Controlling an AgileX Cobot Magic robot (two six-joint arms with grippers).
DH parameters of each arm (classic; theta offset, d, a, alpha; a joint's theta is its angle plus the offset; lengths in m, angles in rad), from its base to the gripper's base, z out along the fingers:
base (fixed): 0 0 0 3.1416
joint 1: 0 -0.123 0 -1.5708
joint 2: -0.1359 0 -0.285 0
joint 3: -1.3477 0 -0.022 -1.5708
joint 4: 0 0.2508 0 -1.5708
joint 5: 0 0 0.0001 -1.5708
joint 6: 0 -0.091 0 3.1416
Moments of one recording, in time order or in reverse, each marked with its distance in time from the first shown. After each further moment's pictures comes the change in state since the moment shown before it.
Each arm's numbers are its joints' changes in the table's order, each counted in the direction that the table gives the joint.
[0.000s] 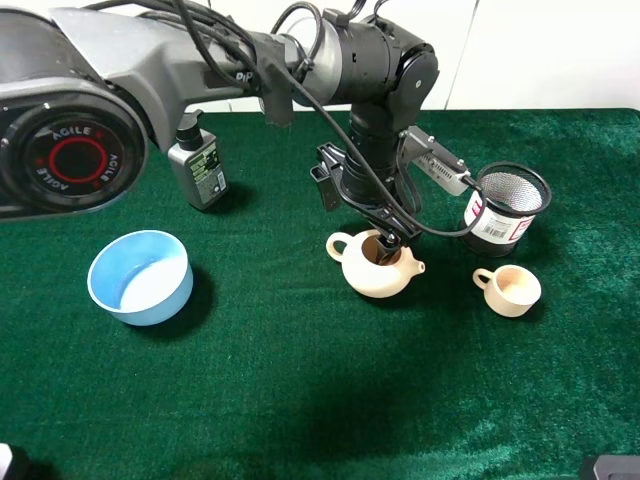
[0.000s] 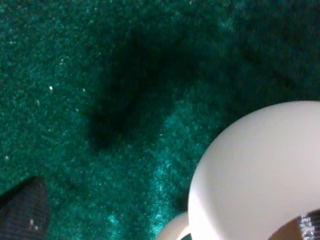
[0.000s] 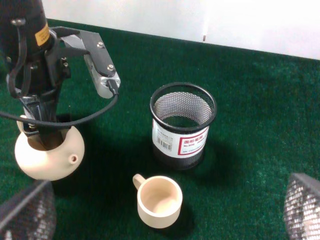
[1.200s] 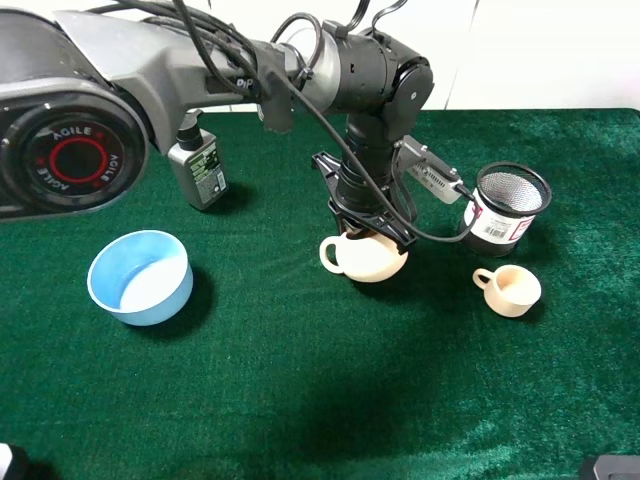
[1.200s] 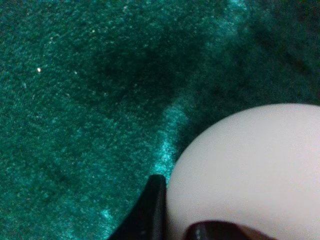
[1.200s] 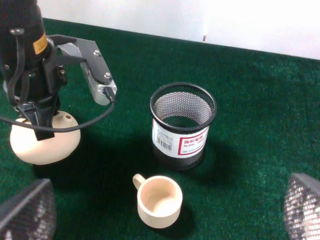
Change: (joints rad) left arm -0.001 0.000 -0.038 0.002 -0.009 0.027; right arm 0.000 0.000 0.000 0.000 0.000 0.000
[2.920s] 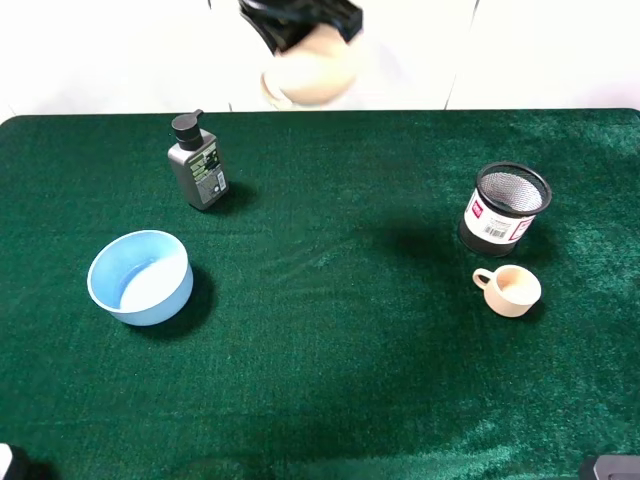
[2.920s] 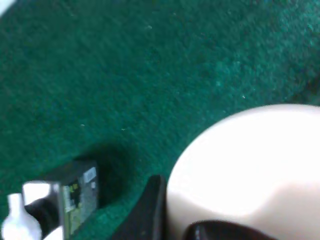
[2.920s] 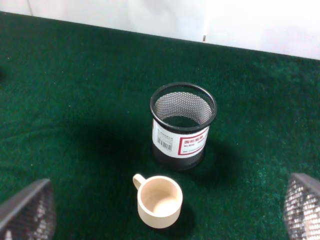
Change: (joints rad) left arm -0.191 0.443 0.005 0.067 0.081 0.050; right arm 0.000 0.000 0.000 0.000 0.000 0.000
